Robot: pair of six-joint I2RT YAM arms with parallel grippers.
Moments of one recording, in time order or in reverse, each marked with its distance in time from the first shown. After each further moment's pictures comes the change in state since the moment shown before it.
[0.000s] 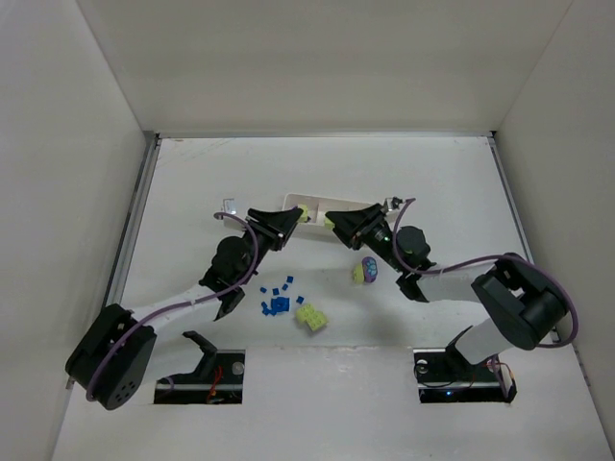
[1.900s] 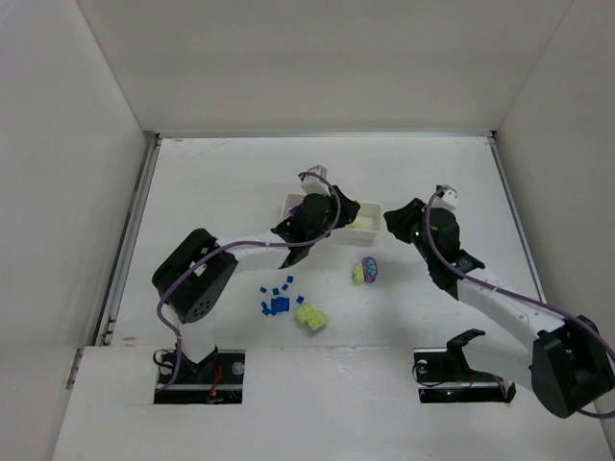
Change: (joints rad) left arm -0.150 0.600 0.609 -0.314 -0.093 0.523; right arm -0.238 -0.399 0.079 -0.919 0.304 -0.799
